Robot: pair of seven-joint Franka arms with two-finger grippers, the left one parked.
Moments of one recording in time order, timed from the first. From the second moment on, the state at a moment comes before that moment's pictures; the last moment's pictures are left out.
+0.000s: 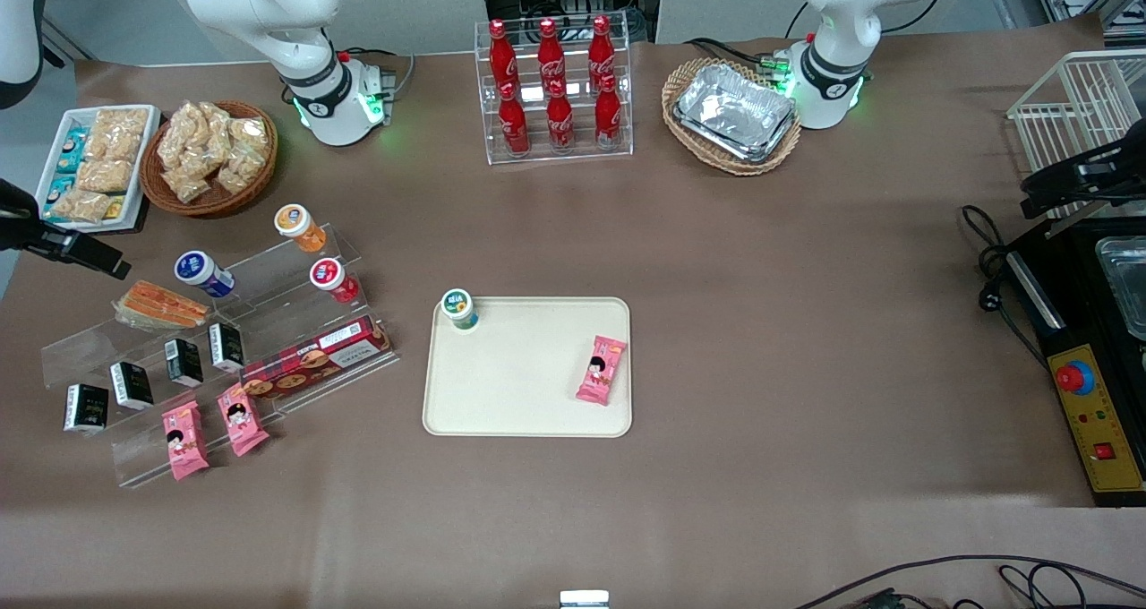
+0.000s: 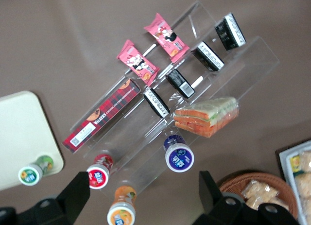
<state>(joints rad) -0.02 -0.01 -0.10 -1.64 -0.03 1.61 0.24</state>
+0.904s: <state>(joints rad) -0.03 0.04 -0.20 -1.64 -0.03 1.62 1.08</state>
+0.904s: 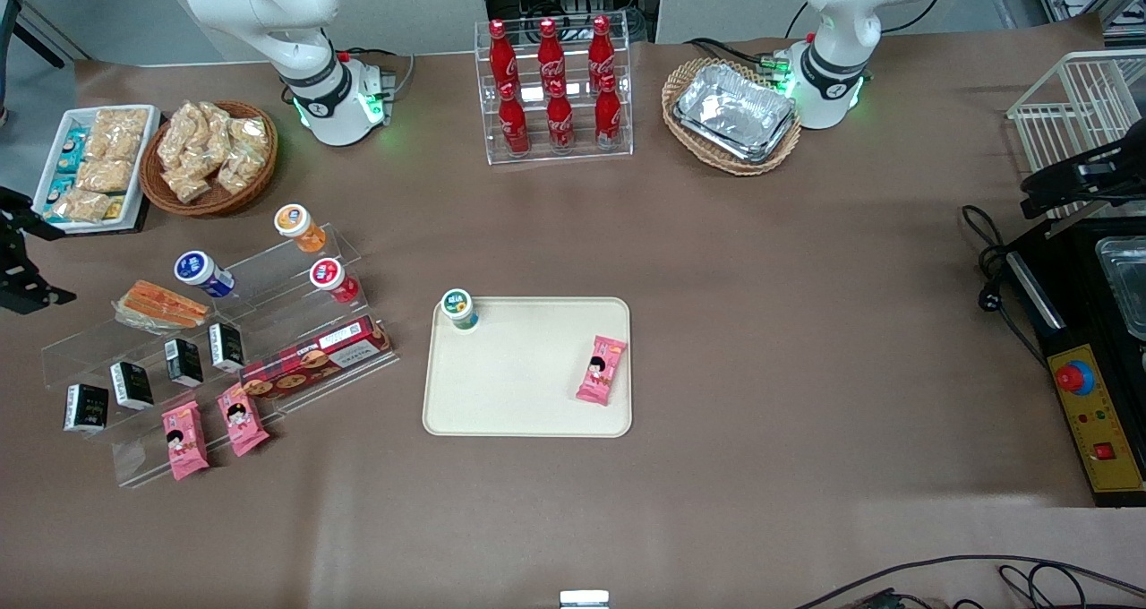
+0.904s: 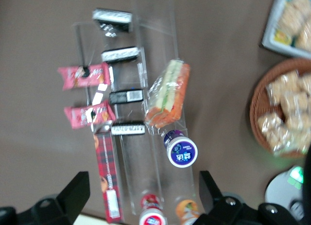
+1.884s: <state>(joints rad) -0.14 0.18 -0.25 -1.77 0.06 1.85 1.36</state>
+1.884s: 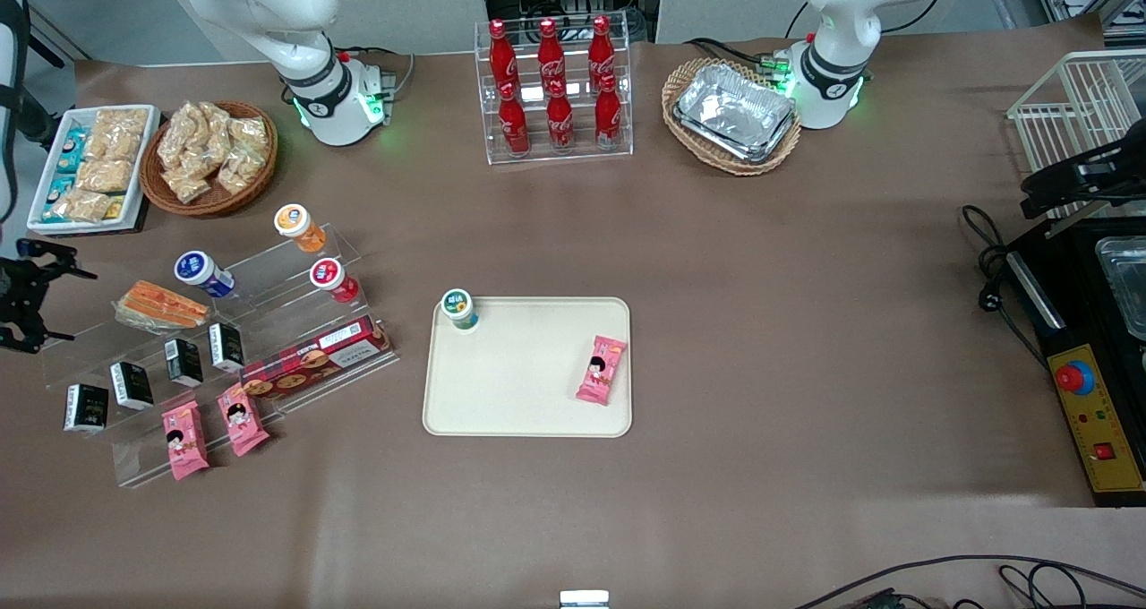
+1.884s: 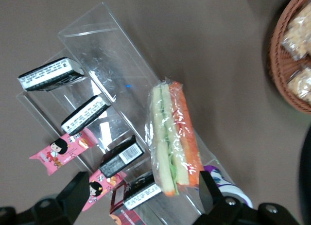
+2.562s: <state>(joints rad) -0.14 0.16 -0.25 -1.95 0.08 2.04 1.41</state>
